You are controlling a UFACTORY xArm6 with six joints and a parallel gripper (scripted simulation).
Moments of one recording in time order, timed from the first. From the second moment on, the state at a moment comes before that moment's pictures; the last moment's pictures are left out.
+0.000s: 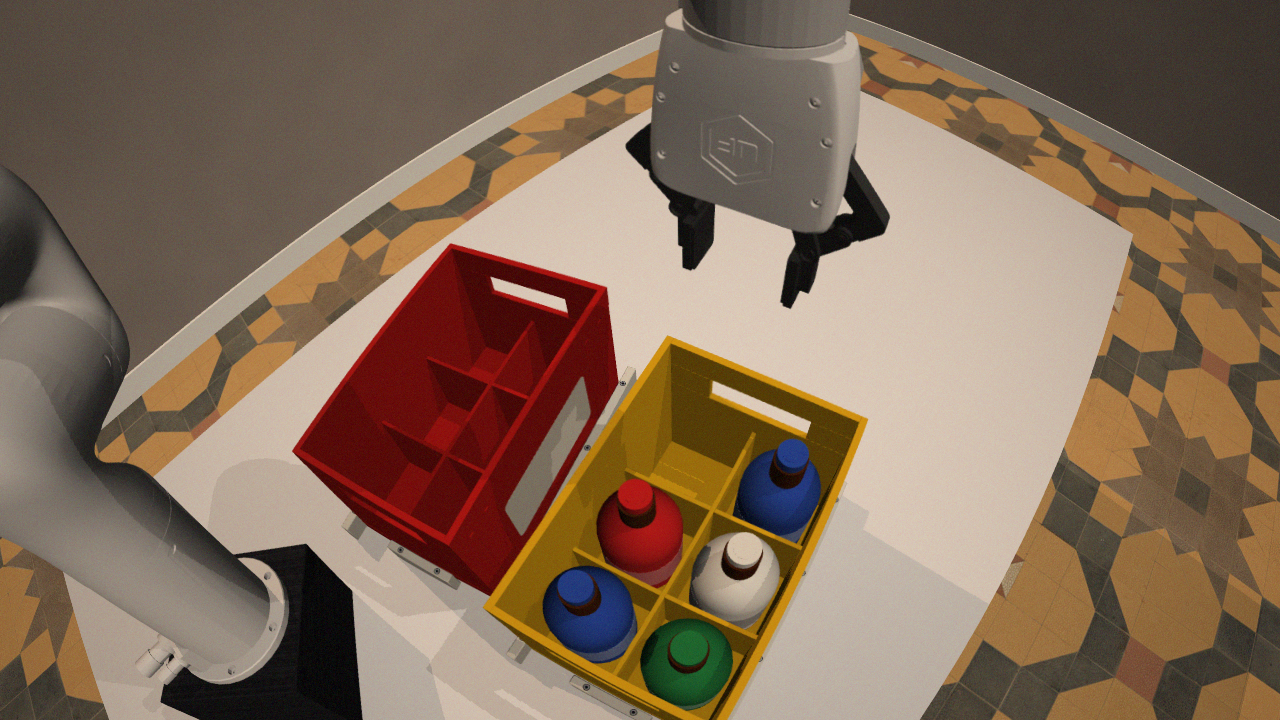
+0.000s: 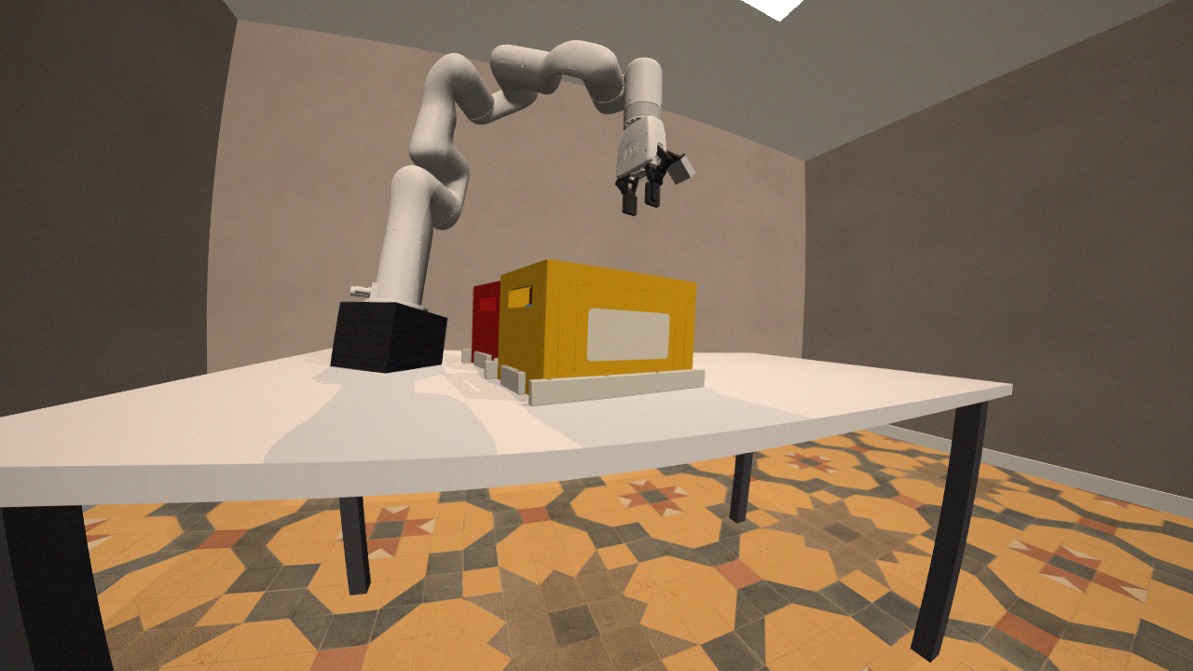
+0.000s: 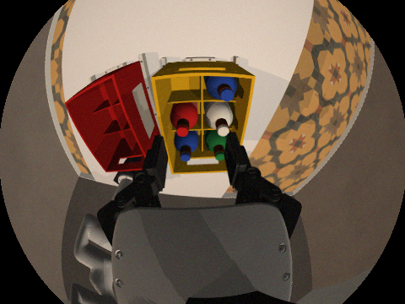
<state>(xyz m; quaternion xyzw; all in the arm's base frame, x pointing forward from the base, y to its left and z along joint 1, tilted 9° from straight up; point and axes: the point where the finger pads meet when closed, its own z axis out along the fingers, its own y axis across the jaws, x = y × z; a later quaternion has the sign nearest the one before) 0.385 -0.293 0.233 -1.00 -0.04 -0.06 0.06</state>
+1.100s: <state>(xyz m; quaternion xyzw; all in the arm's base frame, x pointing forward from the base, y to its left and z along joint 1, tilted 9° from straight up) 0.328 -0.329 0.158 -0.95 0.29 -0.04 0.08</state>
